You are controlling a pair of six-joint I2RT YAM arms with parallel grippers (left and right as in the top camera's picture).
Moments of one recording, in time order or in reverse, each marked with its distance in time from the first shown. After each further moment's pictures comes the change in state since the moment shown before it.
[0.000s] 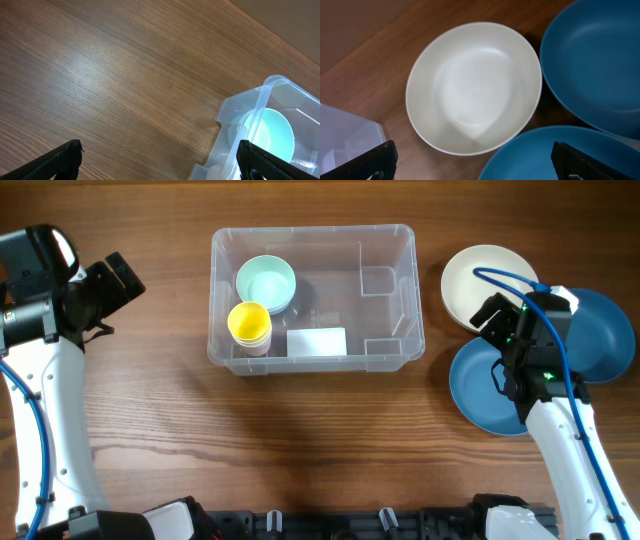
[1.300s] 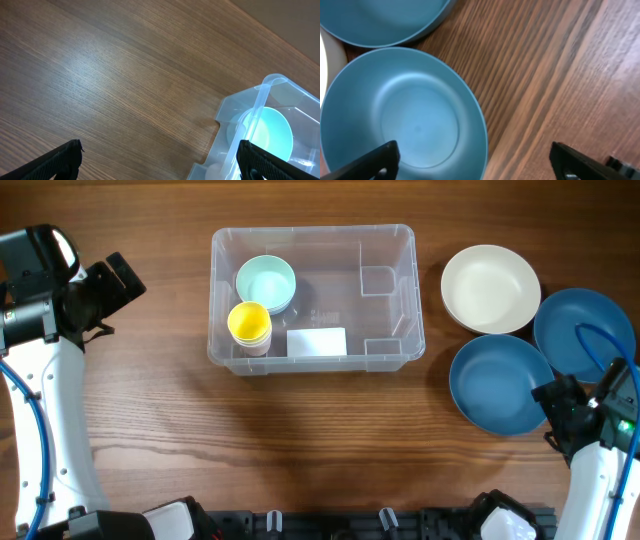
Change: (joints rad) left arm 0.000 0.000 0.000 -0.003 0.006 0.000; right arm -0.527 -0.202 -0.002 -0.647 -0.127 0.016
